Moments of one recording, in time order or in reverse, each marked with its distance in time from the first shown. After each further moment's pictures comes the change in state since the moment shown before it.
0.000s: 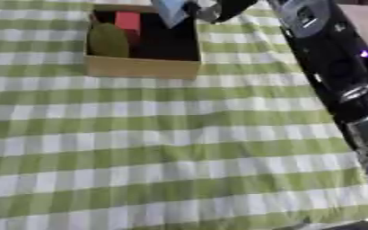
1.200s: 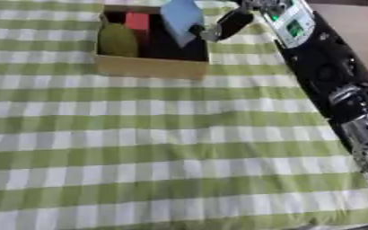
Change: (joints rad) left arm -0.019 -0.017 -0.006 0.000 0.003 0.000 -0.022; right arm -0.056 0.099 -0.026 0.354 0.295 -0.148 -0.010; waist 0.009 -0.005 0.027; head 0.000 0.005
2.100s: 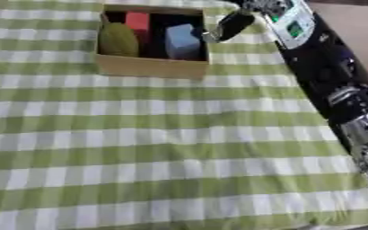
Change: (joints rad) left arm 0.000 -0.008 0.000 0.000 -0.001 0.003 -0.012; right arm 0.001 0.005 -0.017 -0.008 -0.026 0.019 0.017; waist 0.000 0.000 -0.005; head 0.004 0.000
